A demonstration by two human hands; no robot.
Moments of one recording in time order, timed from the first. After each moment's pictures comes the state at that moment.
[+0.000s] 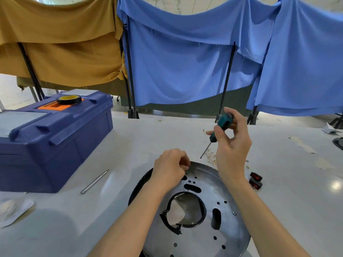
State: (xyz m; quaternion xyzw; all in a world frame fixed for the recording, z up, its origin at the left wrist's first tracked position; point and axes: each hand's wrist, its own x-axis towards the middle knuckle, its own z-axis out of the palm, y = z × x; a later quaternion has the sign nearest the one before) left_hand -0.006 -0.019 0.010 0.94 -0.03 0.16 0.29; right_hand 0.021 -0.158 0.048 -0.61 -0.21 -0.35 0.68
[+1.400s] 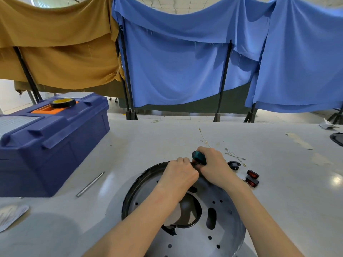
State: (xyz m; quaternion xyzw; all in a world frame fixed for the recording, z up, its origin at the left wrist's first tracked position) left_hand -0.007 -0.055 0.004 0.96 -0.15 0.12 -0.20; right_hand 0.037 -0.175 0.018 -0.92 -0.22 -0.06 0.32
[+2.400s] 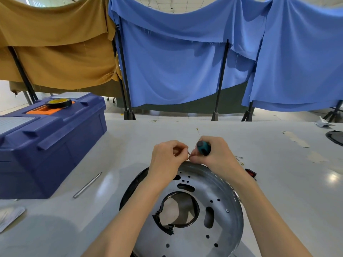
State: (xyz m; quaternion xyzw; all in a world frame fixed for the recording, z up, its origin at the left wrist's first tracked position) left_hand -0.007 -0.035 0.027 0.84 -0.04 0.28 0.46; right_hand 0.028 -0.186 0.044 -0.84 -0.25 -0.06 0.48
